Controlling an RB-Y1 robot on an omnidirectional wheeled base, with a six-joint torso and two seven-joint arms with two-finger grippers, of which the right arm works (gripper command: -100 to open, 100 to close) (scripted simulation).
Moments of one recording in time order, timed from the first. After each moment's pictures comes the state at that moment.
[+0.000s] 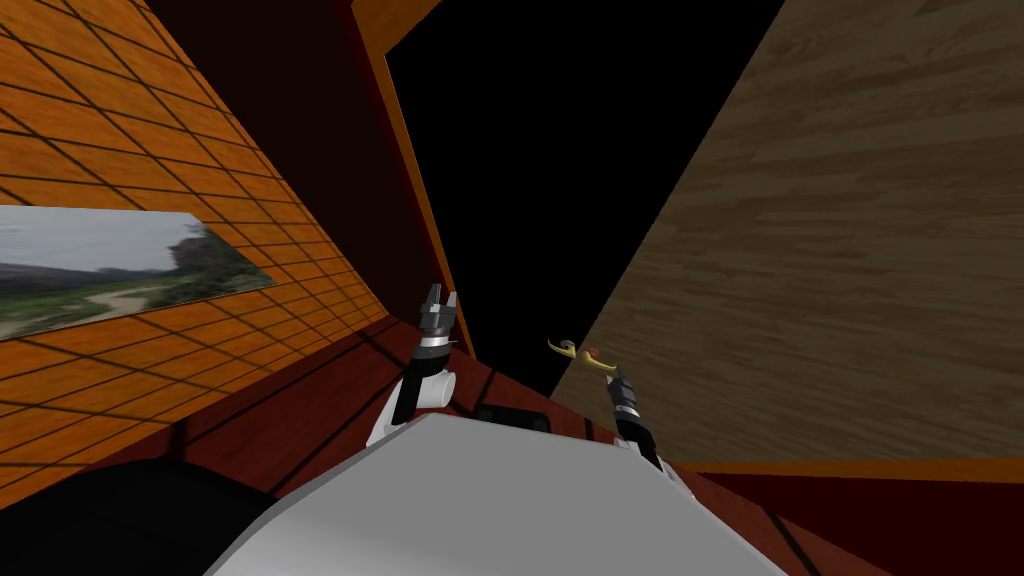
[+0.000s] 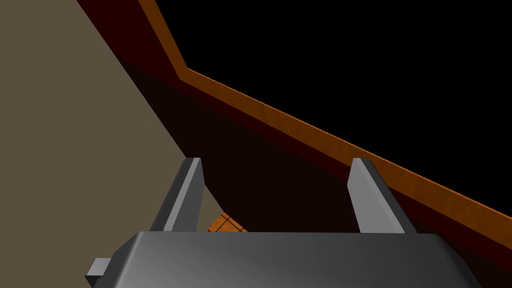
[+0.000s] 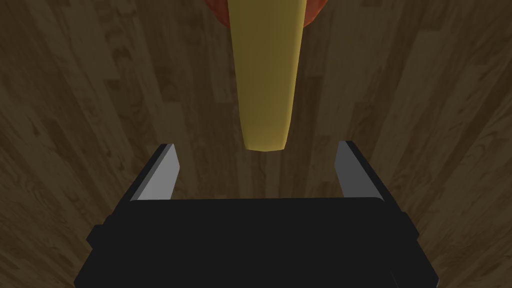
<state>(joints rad) 0.04 -0.30 -0.23 -0.64 -0.10 -0.86 -0.22</state>
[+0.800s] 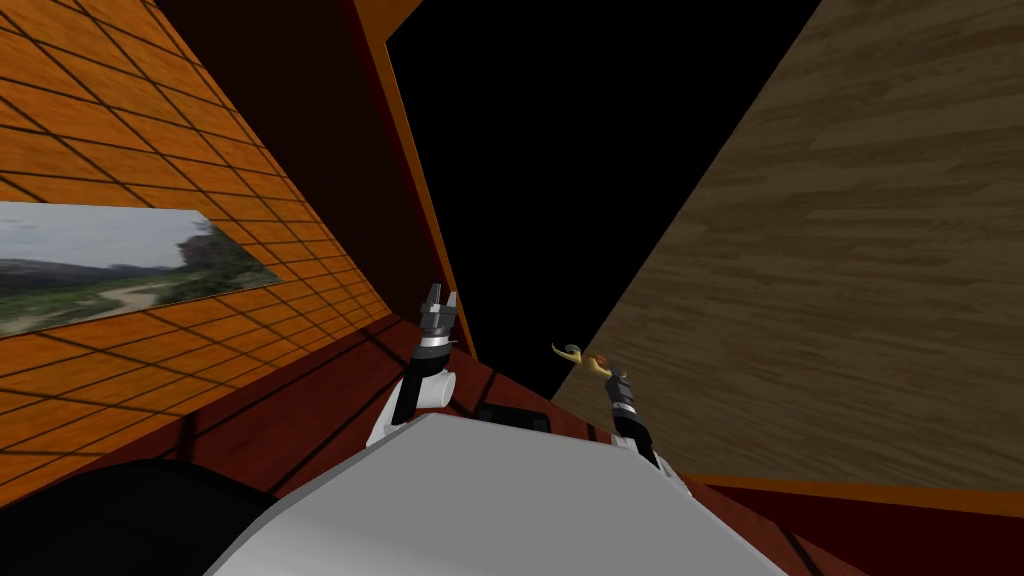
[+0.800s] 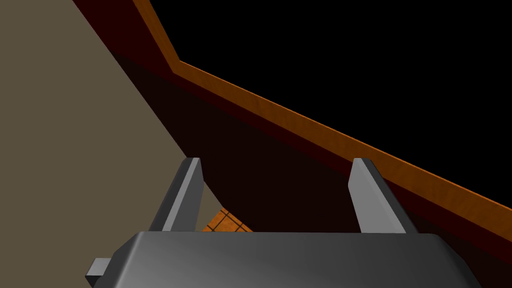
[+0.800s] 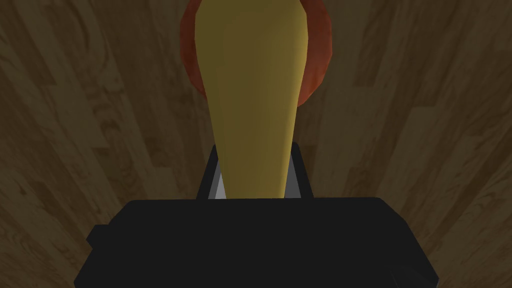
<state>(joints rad) 0.05 -0.29 -0.22 -0.68 -0.10 -0.84 -0.21</state>
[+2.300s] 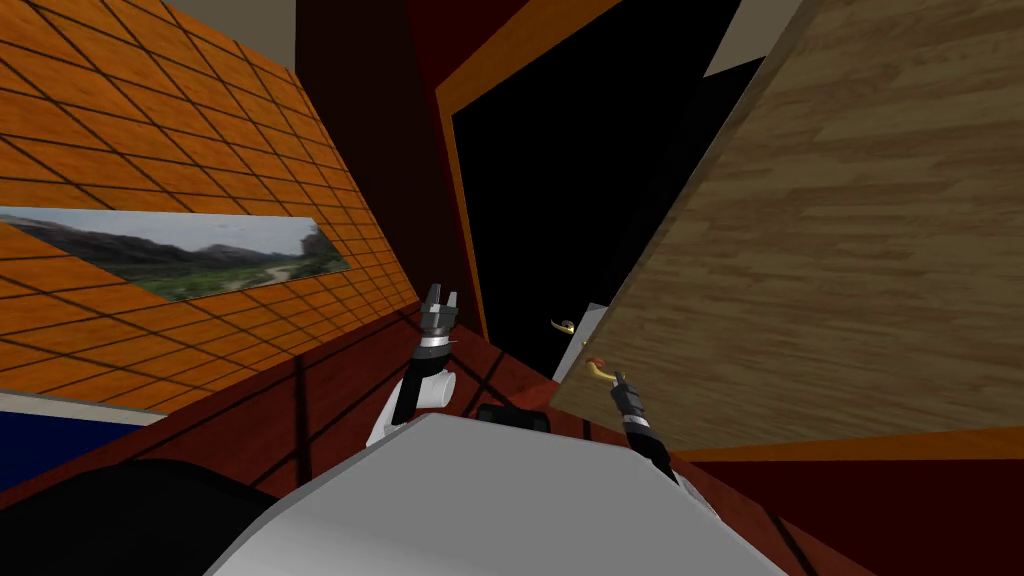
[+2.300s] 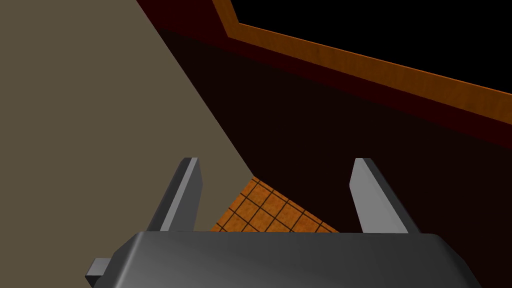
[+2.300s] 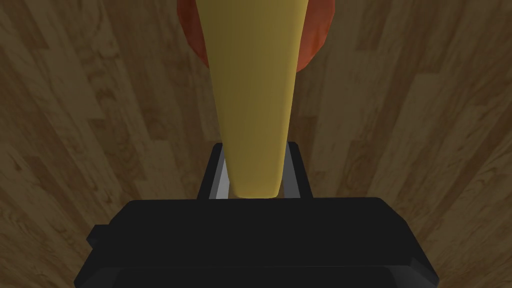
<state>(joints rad) 0.12 -0.36 -0.15 -0.68 -0.06 -0.93 -0.32</state>
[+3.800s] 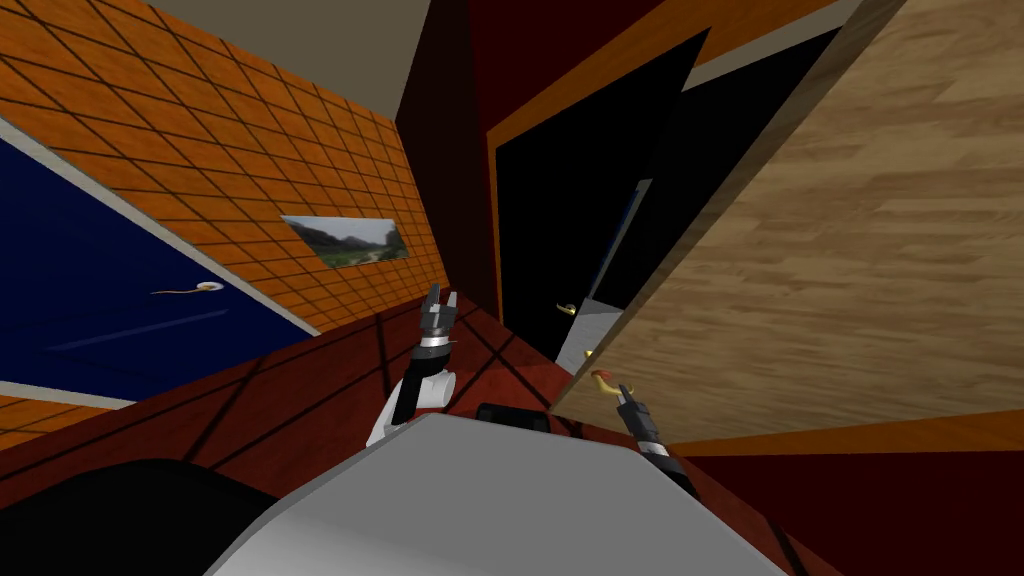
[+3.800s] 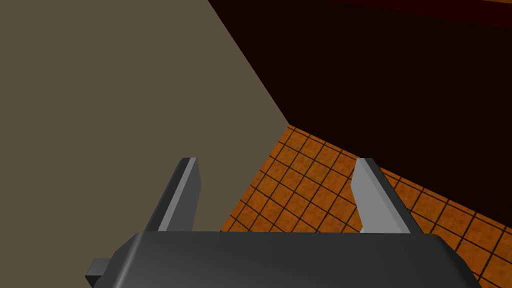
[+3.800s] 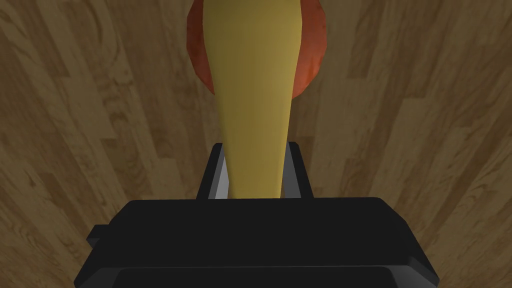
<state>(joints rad) 0.24 -0.43 -0.07 -0.70 0.00 -1.07 -0.42</state>
